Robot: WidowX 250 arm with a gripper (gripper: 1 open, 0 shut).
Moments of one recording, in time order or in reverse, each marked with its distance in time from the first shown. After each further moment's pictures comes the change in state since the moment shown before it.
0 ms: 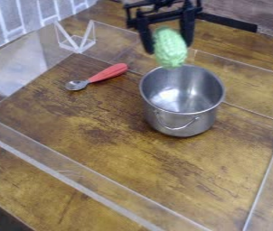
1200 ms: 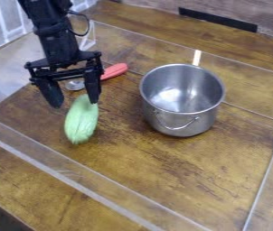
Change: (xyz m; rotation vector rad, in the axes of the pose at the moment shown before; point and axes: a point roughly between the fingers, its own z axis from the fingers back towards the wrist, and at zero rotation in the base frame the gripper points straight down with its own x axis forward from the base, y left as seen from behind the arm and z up) arm -0.020 0.125 -0.051 -0.006 -0.058 -0.181
